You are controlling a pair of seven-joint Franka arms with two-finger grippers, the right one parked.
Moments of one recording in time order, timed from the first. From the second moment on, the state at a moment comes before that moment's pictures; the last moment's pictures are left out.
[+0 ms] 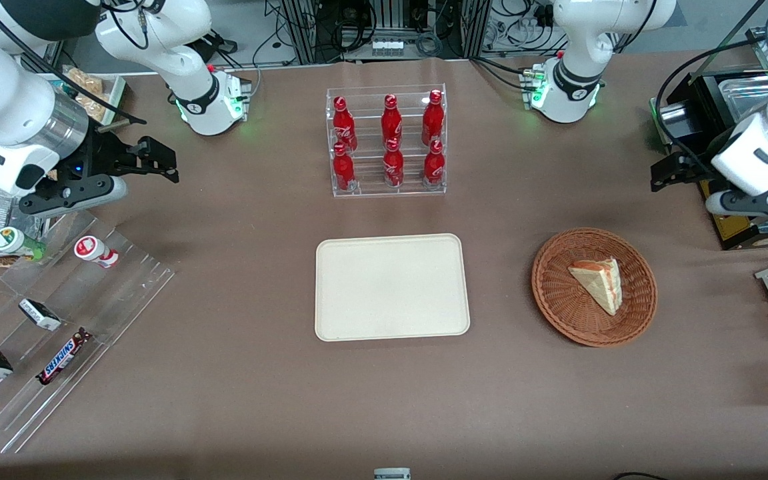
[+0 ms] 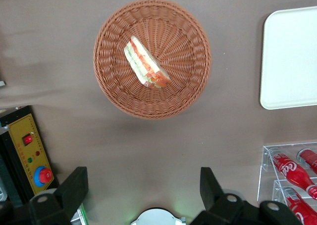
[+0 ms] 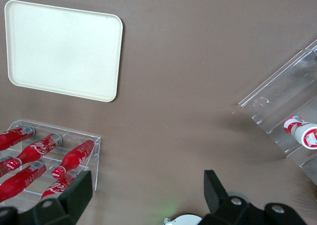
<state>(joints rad) -0.09 -0.01 0.03 -1.70 0.00 1.53 0.00</state>
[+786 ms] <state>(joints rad) -0.09 0.13 0.04 -2.13 0.01 2.22 -0.22</state>
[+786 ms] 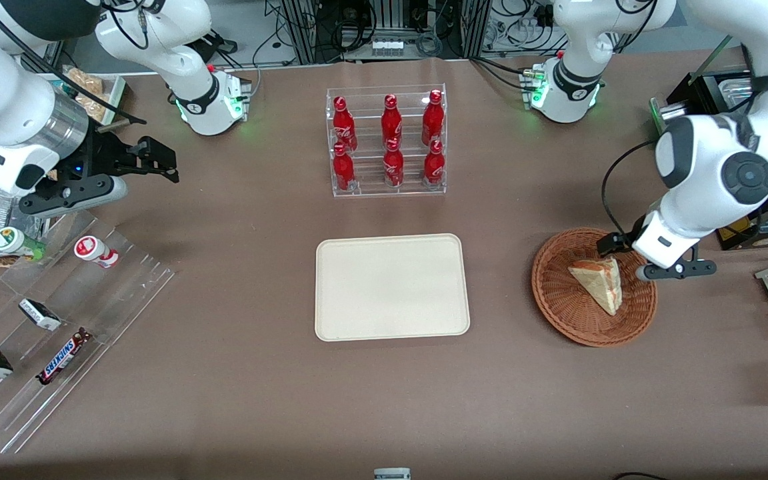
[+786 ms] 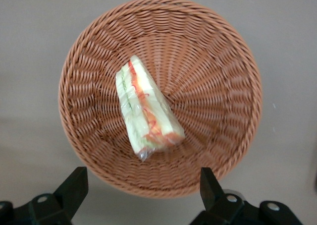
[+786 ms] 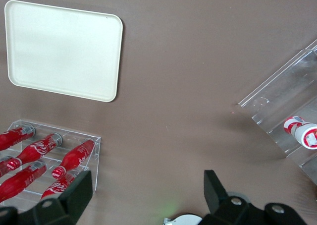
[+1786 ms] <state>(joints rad) -0.09 0.30 0.04 -2.13 0.01 2.41 -0.90</state>
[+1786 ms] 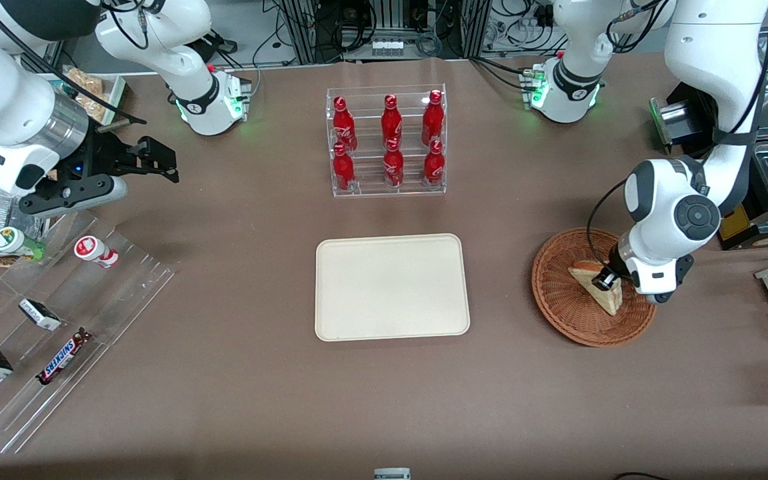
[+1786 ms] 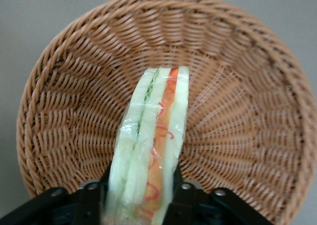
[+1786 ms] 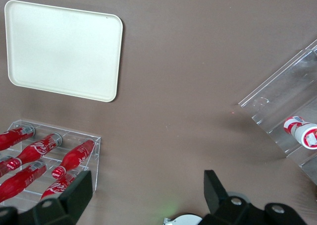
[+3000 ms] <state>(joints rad) -0.70 0.60 0.01 -1.53 0.01 2.18 -0.98</state>
